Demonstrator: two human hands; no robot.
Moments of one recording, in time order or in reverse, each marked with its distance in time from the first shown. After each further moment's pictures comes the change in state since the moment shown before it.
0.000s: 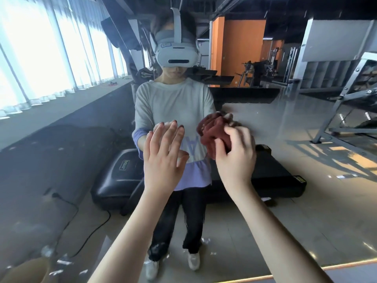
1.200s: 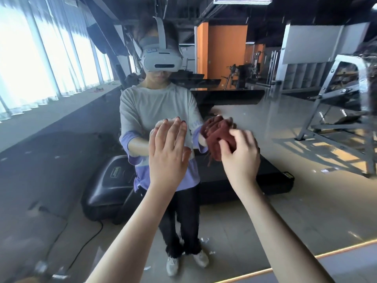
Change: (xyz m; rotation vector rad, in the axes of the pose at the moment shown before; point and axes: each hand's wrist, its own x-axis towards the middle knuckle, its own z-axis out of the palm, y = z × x) left_hand 0.018 0.013 -0.001 -0.040 -0.026 0.015; right_hand 0.002 0.015 -0.012 -0.098 -0.019 0.095
